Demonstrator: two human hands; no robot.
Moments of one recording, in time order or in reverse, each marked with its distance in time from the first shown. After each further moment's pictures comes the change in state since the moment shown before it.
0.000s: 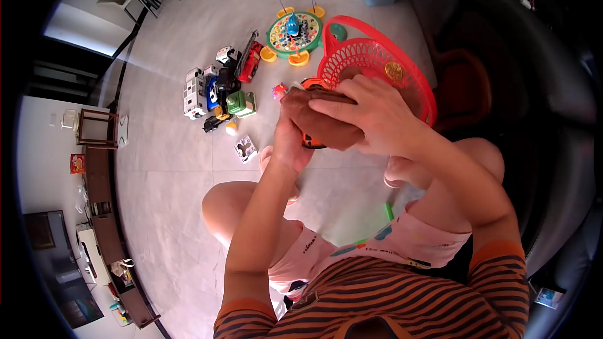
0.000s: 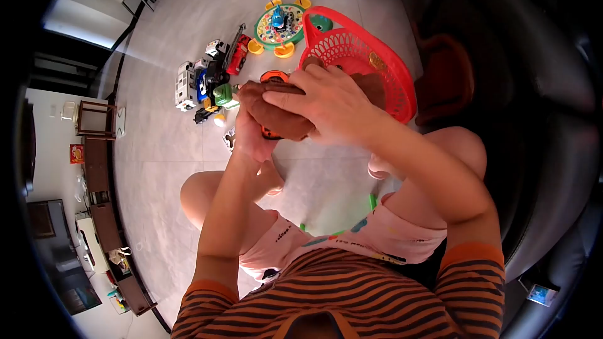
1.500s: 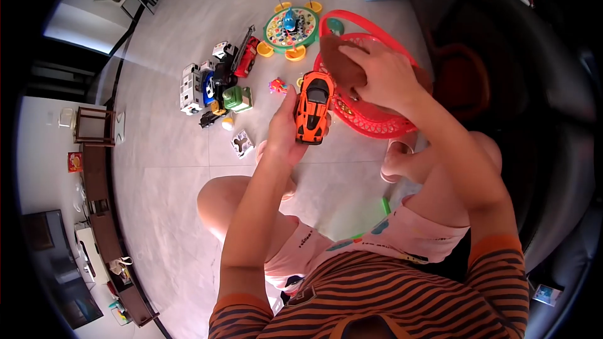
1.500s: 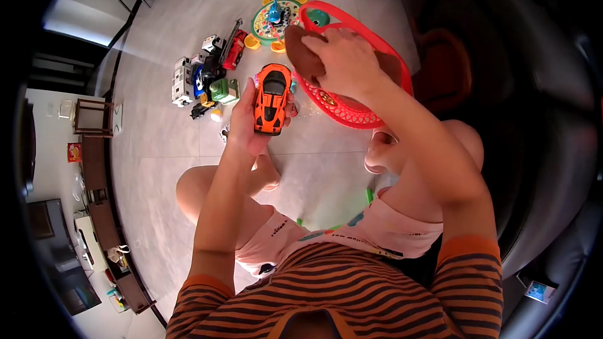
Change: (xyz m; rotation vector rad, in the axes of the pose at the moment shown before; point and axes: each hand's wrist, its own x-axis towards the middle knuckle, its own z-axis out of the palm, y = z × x) left_hand 0.002 0.003 -0.007 0.033 -0.104 -0.071; right_hand 0.004 0.045 0.008 -0.222 0.023 0.378
